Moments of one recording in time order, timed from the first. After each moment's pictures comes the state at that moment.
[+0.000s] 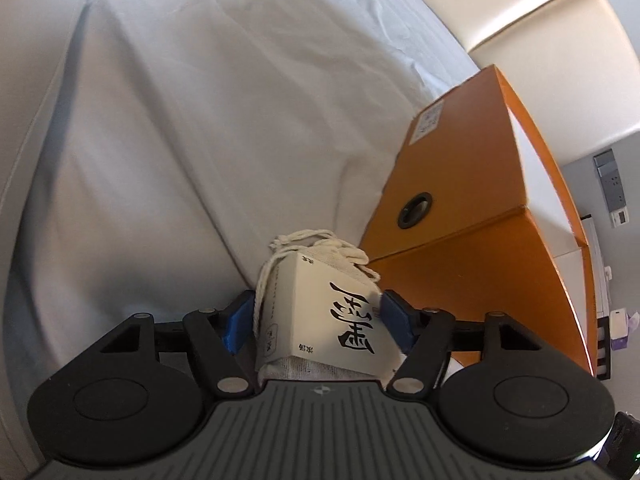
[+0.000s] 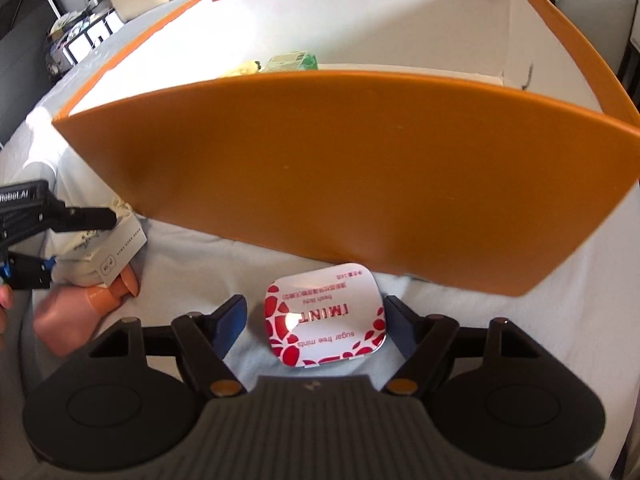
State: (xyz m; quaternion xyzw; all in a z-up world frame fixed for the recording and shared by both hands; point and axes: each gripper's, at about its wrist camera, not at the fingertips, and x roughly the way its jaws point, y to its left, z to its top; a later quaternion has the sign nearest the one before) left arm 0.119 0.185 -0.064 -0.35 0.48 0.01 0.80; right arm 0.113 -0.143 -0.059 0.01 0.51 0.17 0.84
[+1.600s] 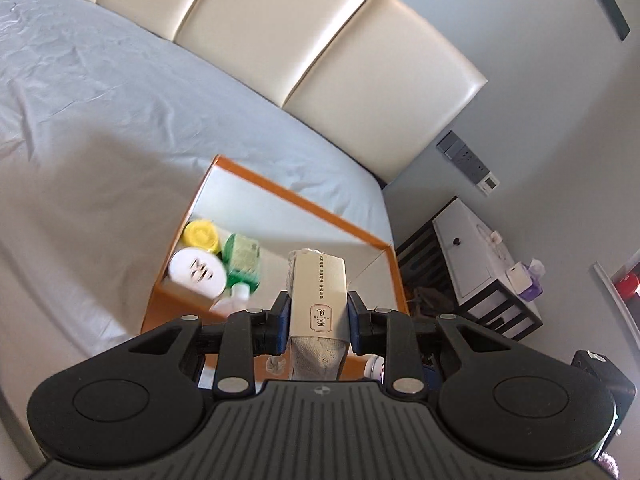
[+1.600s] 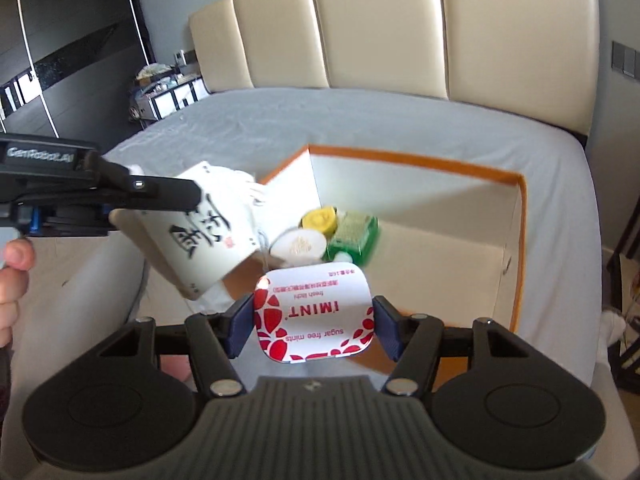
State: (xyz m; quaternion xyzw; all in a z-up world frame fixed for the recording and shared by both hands) left arm 0.107 0.093 0.098 -0.26 0.34 -0.15 0.89; right arm 0.072 -0.168 0.082 0.00 0.35 0.27 0.90
